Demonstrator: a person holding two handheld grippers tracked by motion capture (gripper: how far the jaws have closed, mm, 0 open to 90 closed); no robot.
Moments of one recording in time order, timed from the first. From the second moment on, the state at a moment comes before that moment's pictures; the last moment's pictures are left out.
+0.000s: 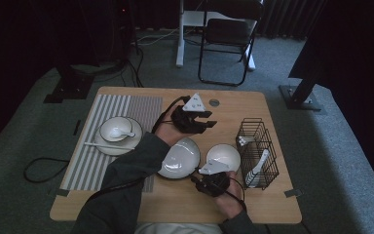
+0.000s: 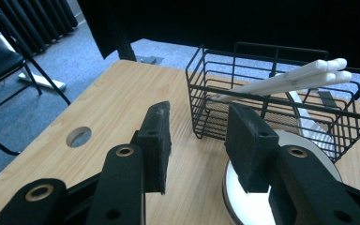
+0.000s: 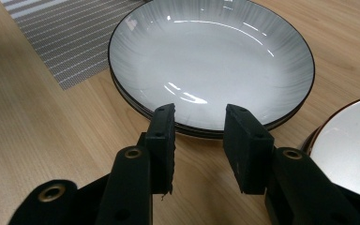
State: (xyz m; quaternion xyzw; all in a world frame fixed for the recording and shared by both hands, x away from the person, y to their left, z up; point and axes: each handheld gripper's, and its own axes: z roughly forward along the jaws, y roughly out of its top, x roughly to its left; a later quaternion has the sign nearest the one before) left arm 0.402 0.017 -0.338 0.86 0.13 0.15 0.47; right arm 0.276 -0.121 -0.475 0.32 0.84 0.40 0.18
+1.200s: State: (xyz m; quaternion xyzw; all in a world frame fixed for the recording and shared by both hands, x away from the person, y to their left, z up) left arm 0.378 -0.034 -0.347 0.87 0.07 0.12 0.47; right arm 0.269 -0.127 -0.475 0.33 0.83 0.41 0.17
